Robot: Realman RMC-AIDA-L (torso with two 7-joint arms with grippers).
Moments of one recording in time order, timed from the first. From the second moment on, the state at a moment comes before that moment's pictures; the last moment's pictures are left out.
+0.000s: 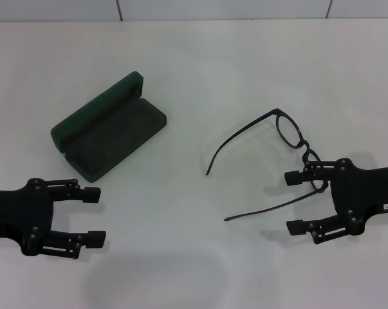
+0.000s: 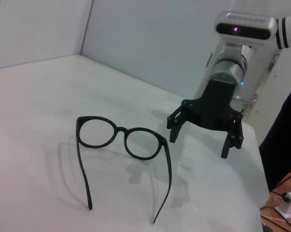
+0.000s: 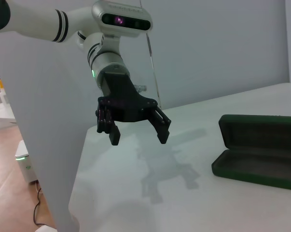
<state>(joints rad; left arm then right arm) -0.33 -1.92 0.82 0.73 1.97 1.88 -1.37 0.56 1.90 -1.32 -0.49 -1.58 -1.58 1.17</state>
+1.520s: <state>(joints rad) -0.83 -1.91 0.82 1.05 2.58 1.75 -2.16 0.59 1.93 -1.32 -0.53 -1.61 -1.57 1.20</state>
